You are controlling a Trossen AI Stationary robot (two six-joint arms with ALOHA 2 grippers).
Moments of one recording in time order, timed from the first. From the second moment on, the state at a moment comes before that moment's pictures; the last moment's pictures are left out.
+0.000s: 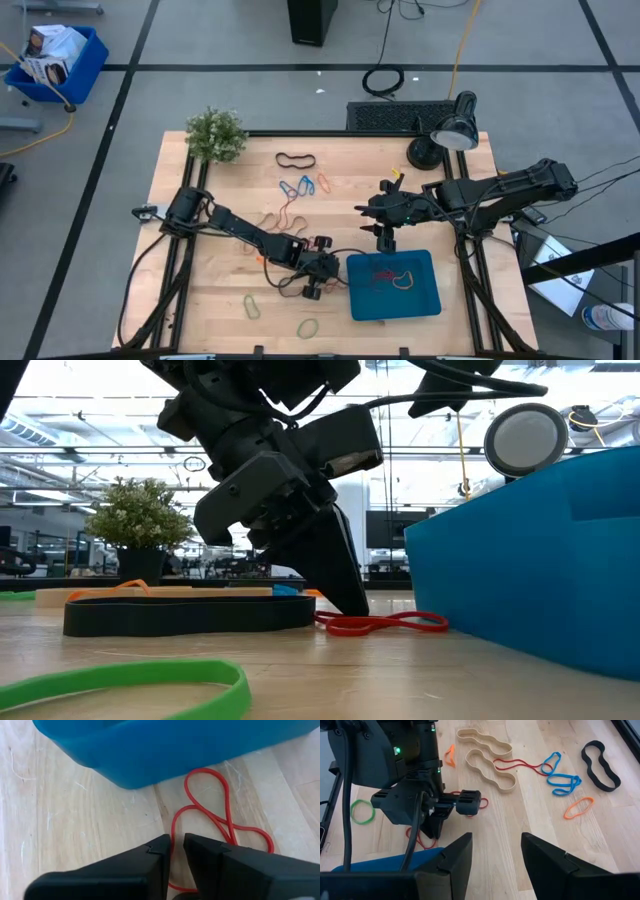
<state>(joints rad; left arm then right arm) -0.31 2.10 1.24 -0.17 -0.03 -0.03 0.19 1.27 1.10 -0.62 0.18 0.24</state>
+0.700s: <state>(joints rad) -0.31 2.10 1.24 -0.17 -0.08 -0.02 0.19 1.27 1.10 -0.62 0.18 0.24</state>
